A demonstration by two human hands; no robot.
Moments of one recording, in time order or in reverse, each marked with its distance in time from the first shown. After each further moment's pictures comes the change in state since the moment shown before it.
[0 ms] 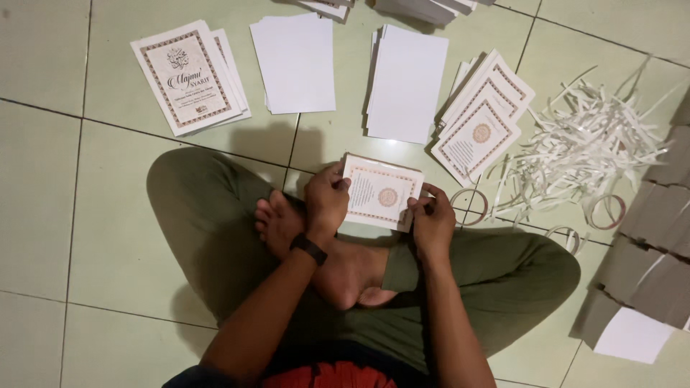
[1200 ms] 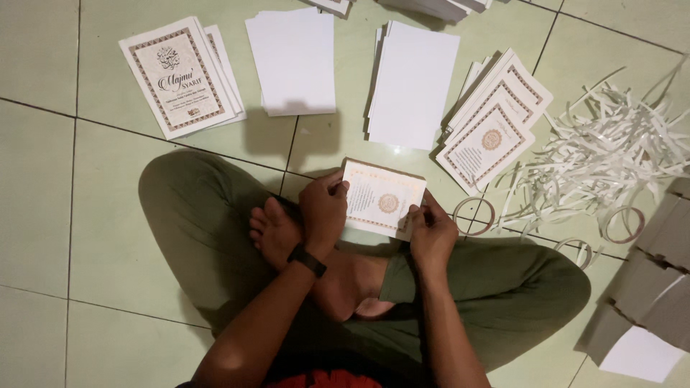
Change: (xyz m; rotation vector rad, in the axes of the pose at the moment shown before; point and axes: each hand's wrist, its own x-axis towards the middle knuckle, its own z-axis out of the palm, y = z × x) left_hand -0.016 0.029 -0.007 -0.004 0.090 0.037; right_hand -0.007 -0.002 0.004 -0.113 0.000 -0.078
